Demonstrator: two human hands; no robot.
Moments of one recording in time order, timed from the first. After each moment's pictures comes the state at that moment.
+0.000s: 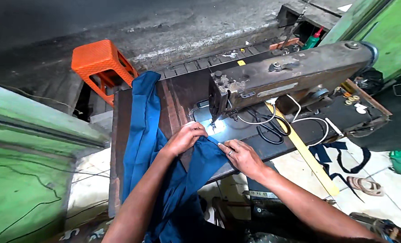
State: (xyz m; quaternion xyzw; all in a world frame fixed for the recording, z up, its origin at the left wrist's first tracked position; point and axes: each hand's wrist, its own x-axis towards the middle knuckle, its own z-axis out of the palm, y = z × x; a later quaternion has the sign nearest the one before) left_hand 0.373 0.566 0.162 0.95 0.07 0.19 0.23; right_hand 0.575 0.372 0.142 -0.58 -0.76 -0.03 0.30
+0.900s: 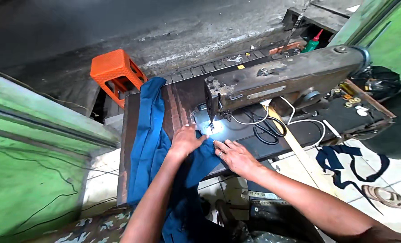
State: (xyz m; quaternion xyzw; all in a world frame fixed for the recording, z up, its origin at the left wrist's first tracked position) left_hand 0.407 0.515 0.231 0.83 0.51 -0.12 0.19; right_hand 0.570 0.371 0.190 -0.58 -0.80 0.15 0.02
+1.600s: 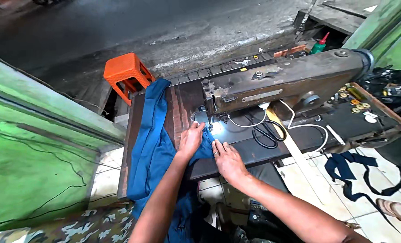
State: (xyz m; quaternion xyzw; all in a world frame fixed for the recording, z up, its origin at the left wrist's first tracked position) left_hand 0.422 0.510 0.179 0.88 0.46 0.06 0.11; right_hand 0.538 0.369 0.174 -0.69 -0.72 0.06 0.06
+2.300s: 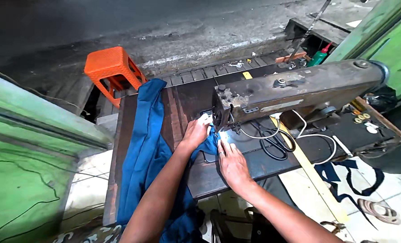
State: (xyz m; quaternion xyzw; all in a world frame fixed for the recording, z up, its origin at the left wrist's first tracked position) left_hand 0.445 0.574 0.167 0.93 0.33 0.12 0.13; right_hand 0.531 0.402 0.157 -0.75 -0.65 -0.03 0.12
